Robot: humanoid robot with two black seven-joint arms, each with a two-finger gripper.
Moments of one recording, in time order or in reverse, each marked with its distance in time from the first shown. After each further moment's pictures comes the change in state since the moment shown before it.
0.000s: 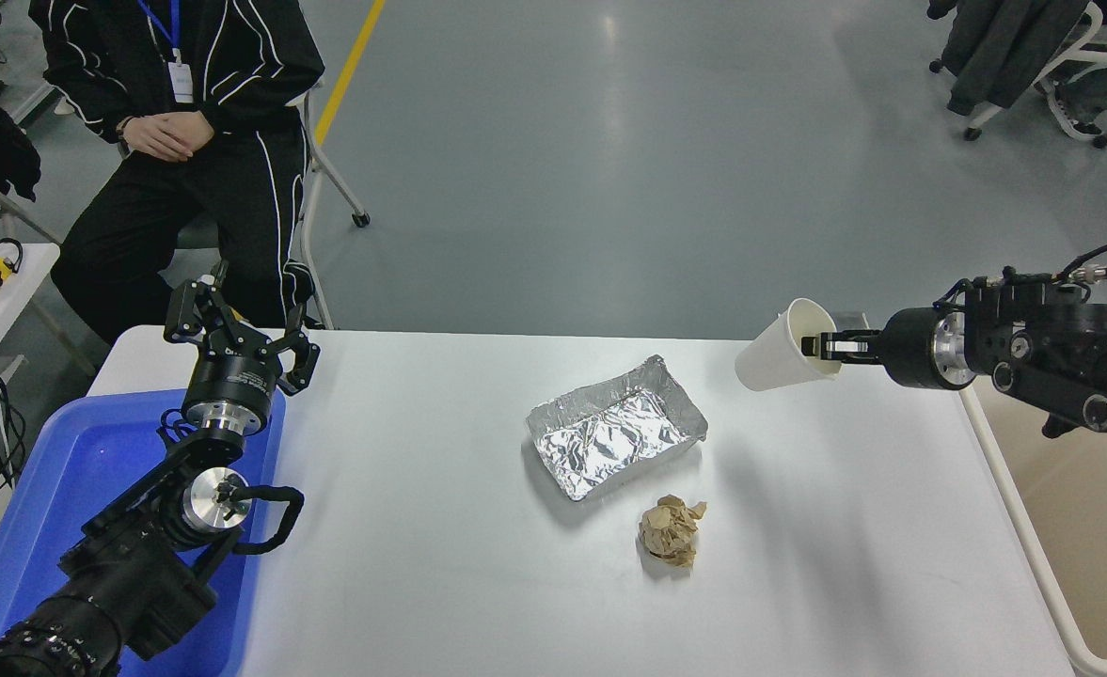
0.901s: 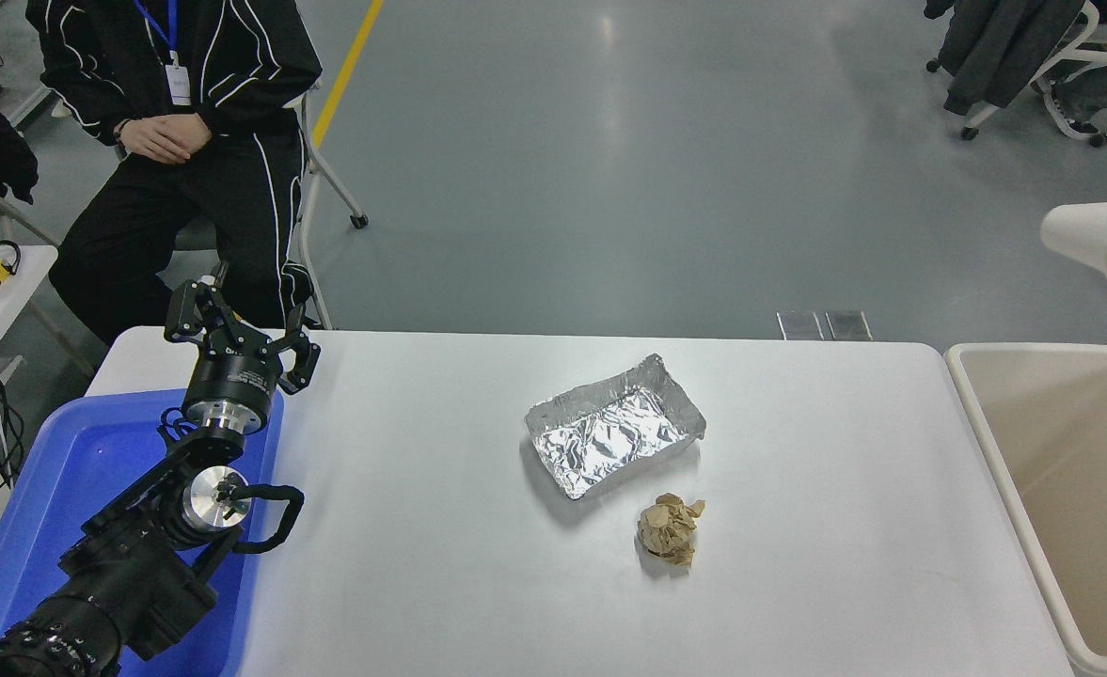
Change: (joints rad) left arm 0.000 0.000 0.000 0.000 0.000 0.000 0.000; right arm -0.337 0.040 0.248 -0.702 0.516 -0.051 -0.070
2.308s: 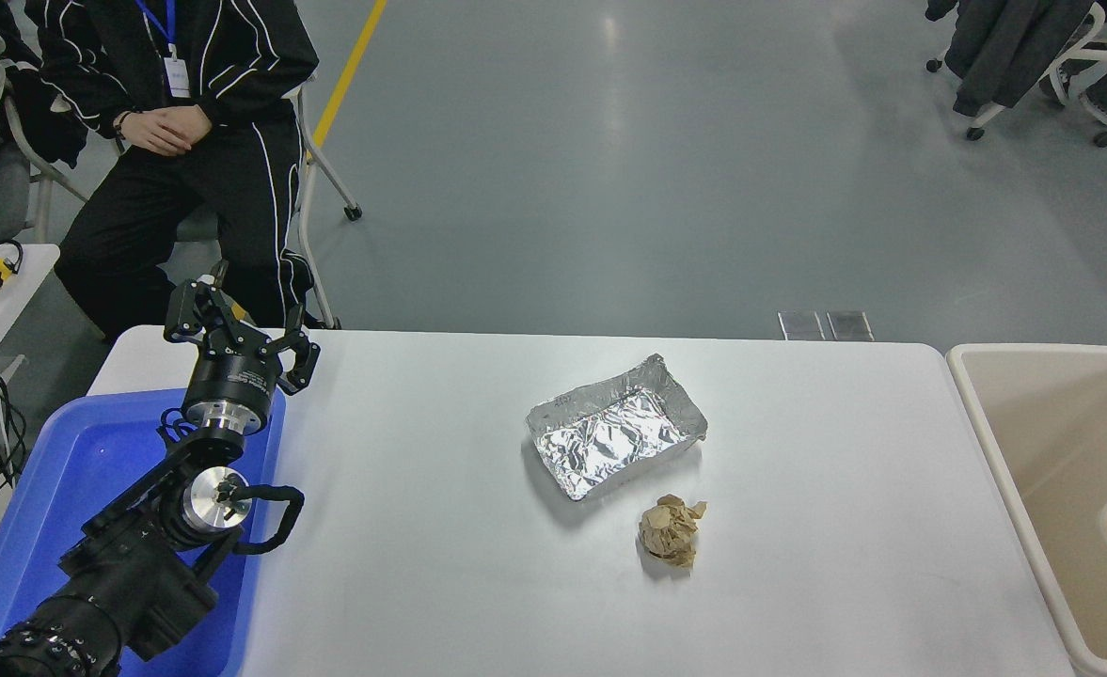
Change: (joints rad) left arm 0.000 0.000 0.000 0.000 0.000 0.000 0.000; right arm -0.422 0.104 0.103 -0.027 0.038 -0.204 -0.151
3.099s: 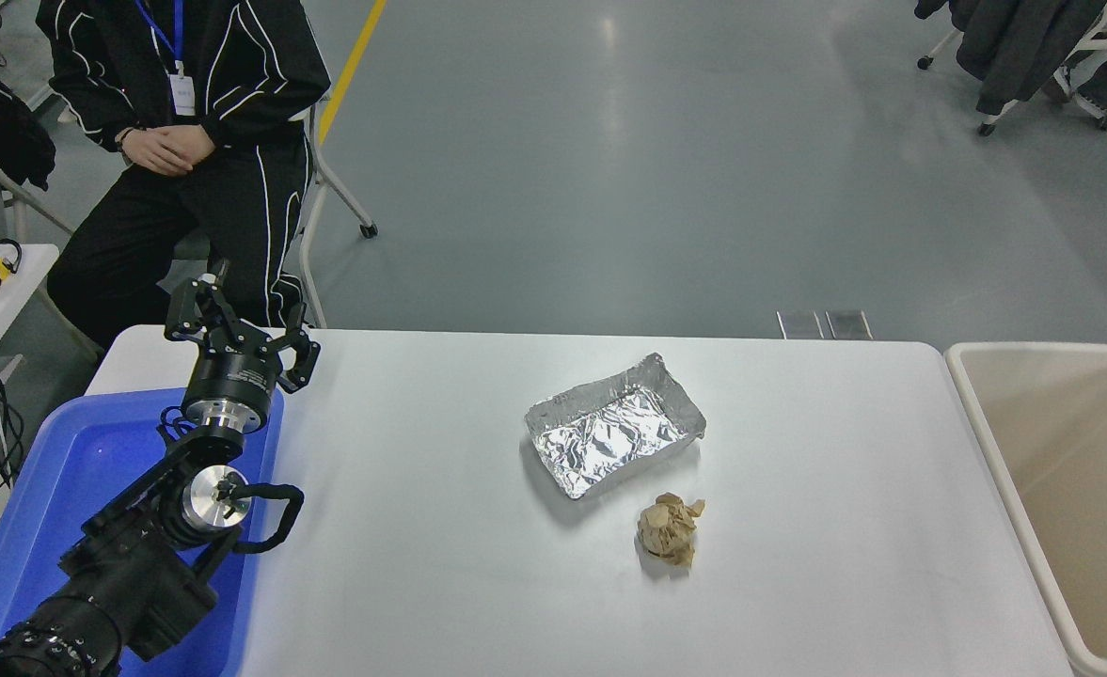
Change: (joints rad) left arm 0.000 0.000 0.000 0.000 0.000 0.000 0.000; right arm 0.456 -0.113 0.214 0.202 0.007 0.007 0.014
